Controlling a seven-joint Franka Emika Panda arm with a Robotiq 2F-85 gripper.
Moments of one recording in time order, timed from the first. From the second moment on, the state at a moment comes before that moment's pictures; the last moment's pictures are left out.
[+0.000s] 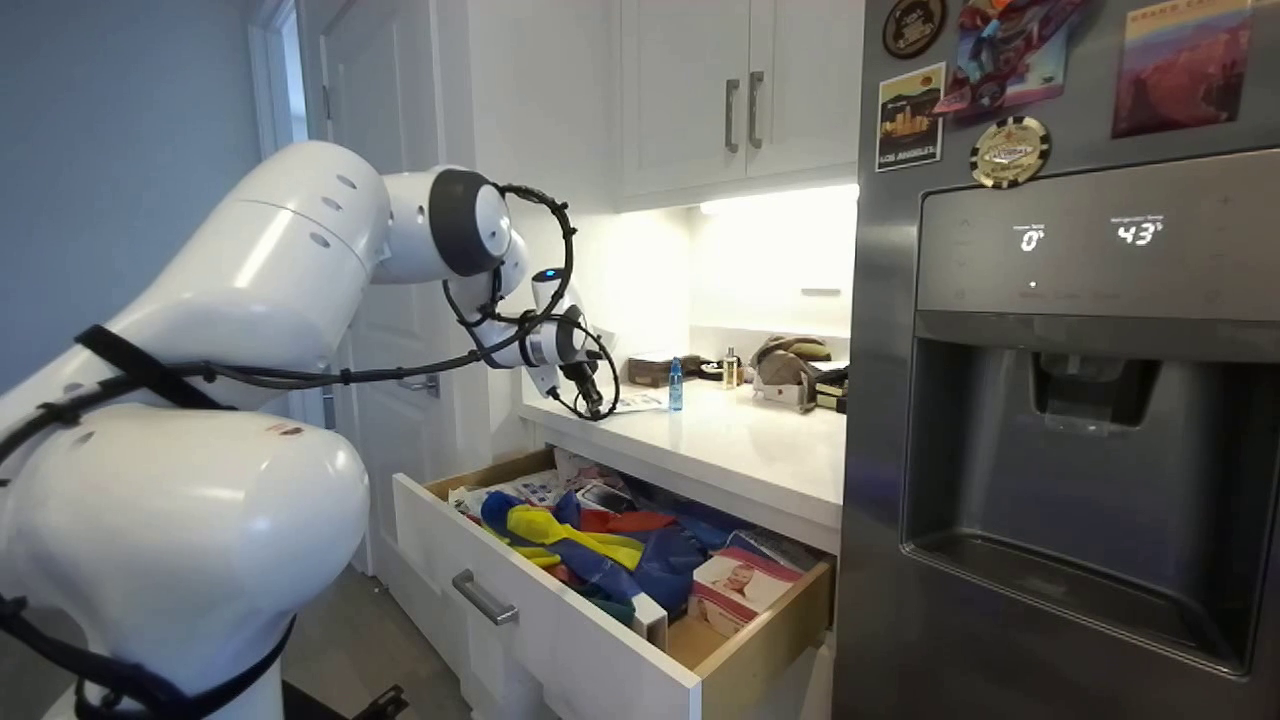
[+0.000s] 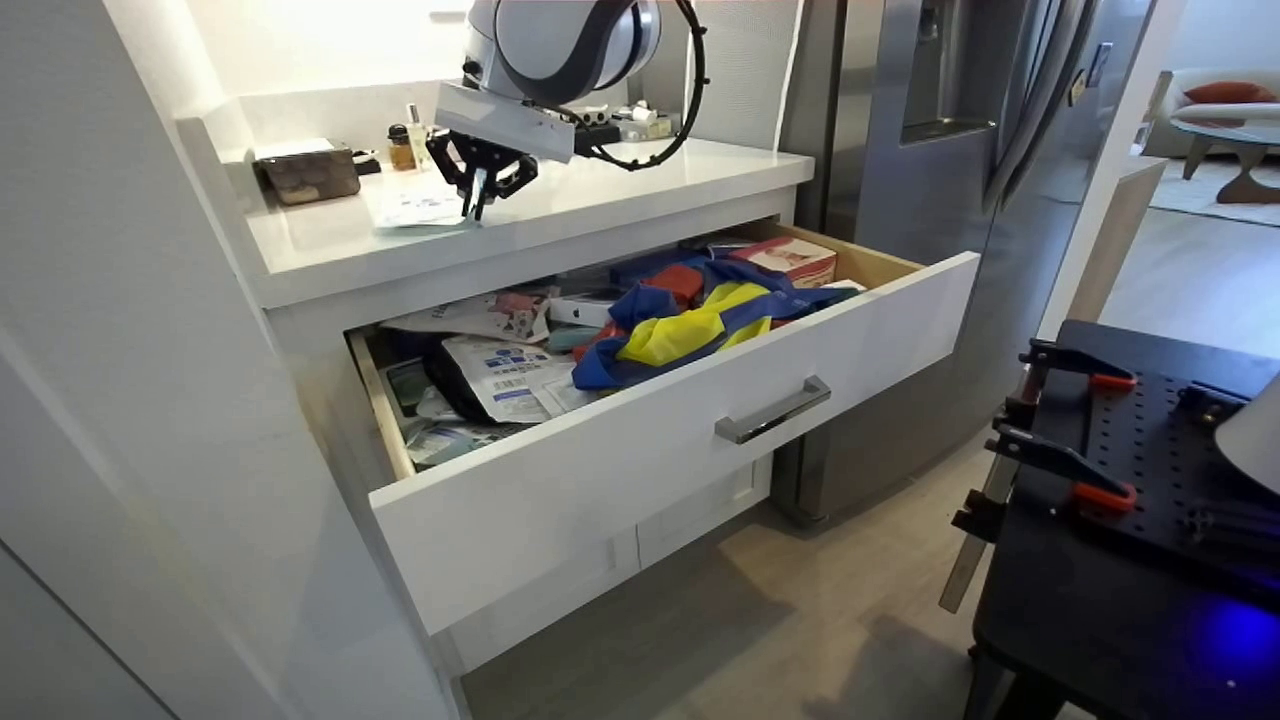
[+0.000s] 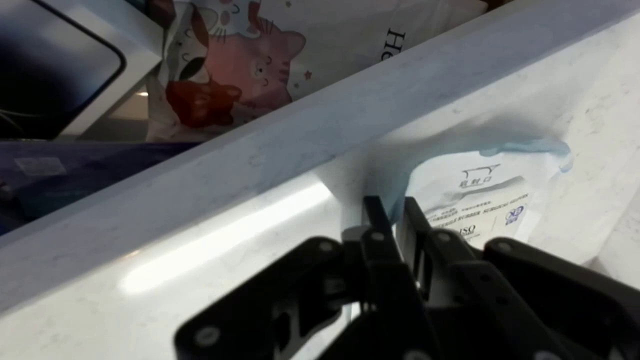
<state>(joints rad) 0.34 0.76 -0.12 -1.44 0.00 2.75 0.93</state>
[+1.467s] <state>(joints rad) 0.29 0.49 0.04 -1.84 0.08 2.72 0.80</state>
